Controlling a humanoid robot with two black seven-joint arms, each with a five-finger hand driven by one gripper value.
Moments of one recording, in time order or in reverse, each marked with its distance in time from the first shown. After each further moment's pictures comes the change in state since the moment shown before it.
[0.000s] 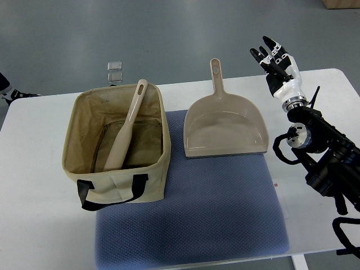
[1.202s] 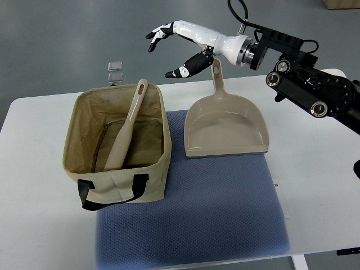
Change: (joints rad) left arm 0.000 0.000 0.000 0.001 0.000 0.000 0.000; right arm 0.371 -0.144 -0.383 0.209 -0.917 0.115 -0.016
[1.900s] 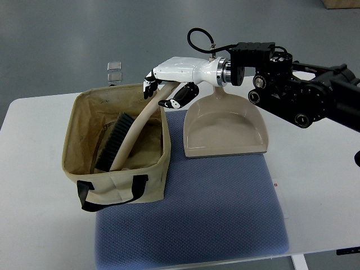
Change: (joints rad) left arm 0.000 0.000 0.000 0.000 0.000 0.000 0.000; right arm 0.179 0.031 -0.372 0.001 -0.278 0.011 -0.015
